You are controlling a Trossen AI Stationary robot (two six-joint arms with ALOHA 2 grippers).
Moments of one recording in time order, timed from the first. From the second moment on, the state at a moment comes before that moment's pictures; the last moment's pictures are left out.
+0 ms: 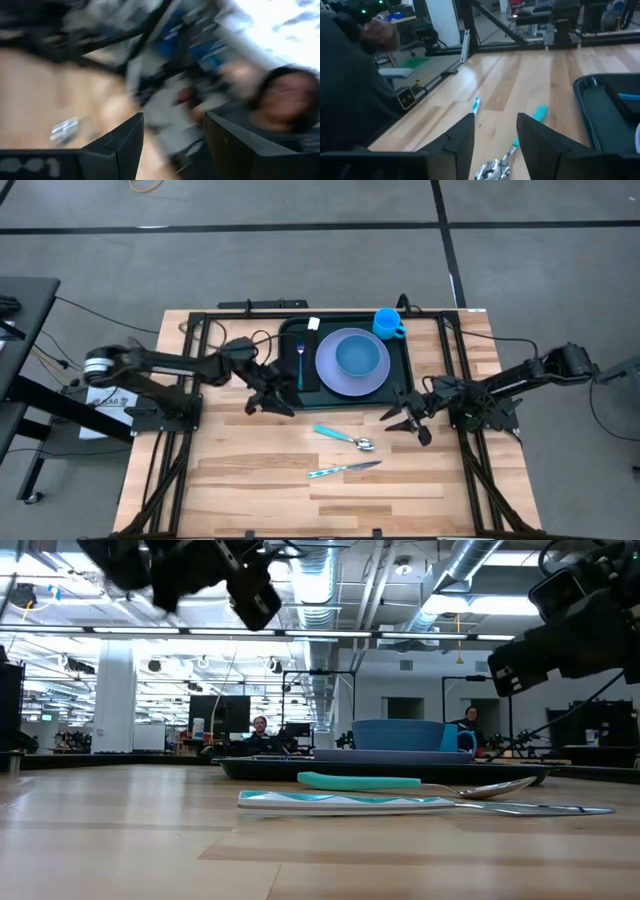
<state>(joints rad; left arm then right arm) 0.20 1.33 0.64 0.69 0.88 -0.56 0.08 1.02 0.02 0.85 -0.34 0.08</state>
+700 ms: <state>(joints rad) 0.05 1.32 1.03 -0.44 0.12 -0.02 0.00 0.80 0.02 0.83 -0.34 0.05</state>
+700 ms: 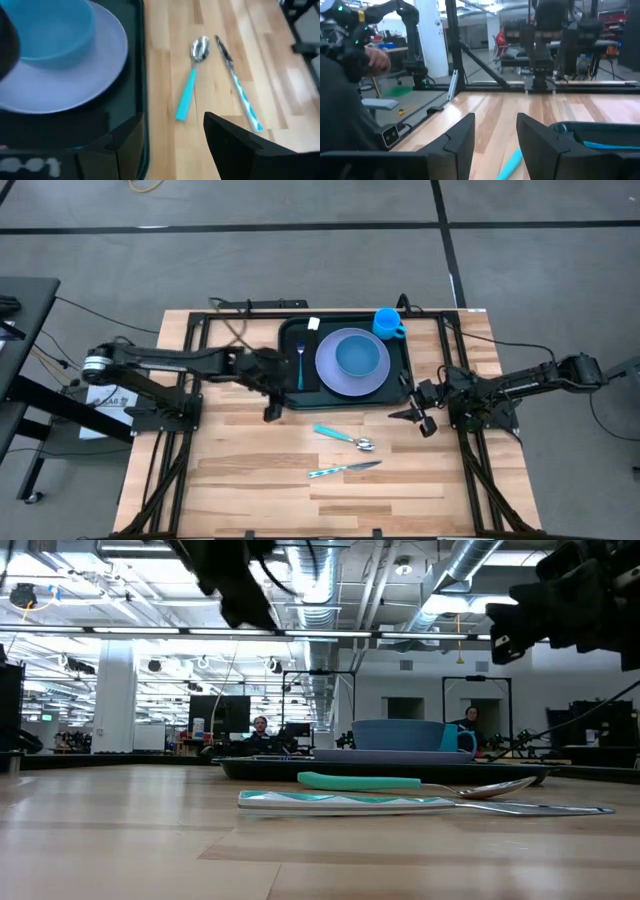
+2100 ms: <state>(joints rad) -0.08 2.07 1.61 -0.55 0.02 0.13 0.01 0.38 0.02 0.11 -0.47 -0.03</state>
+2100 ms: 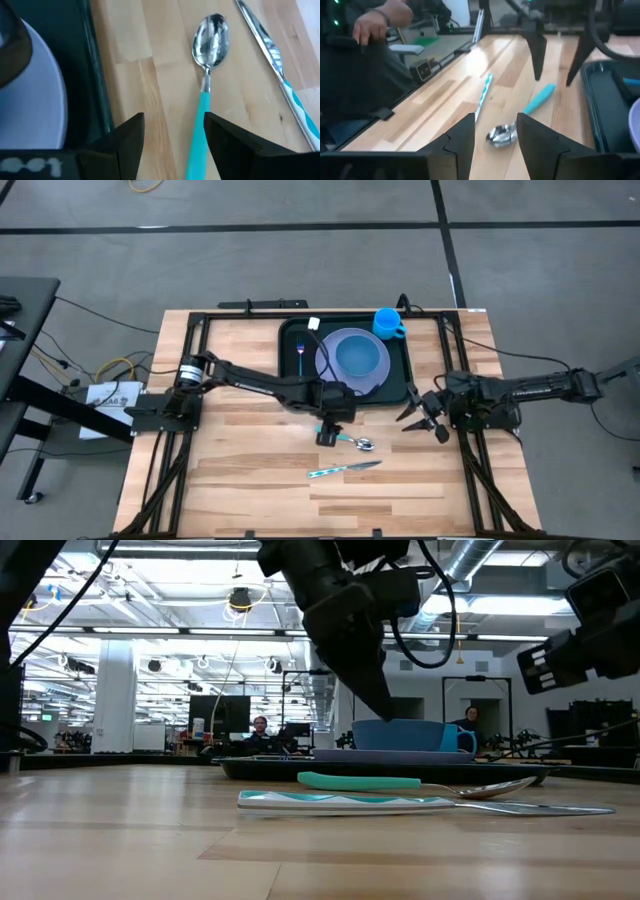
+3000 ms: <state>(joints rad) -0.13 2.30 1.86 -0.67 0.15 0.15 0.01 0.34 0.02 0.05 -0.47 0.02</state>
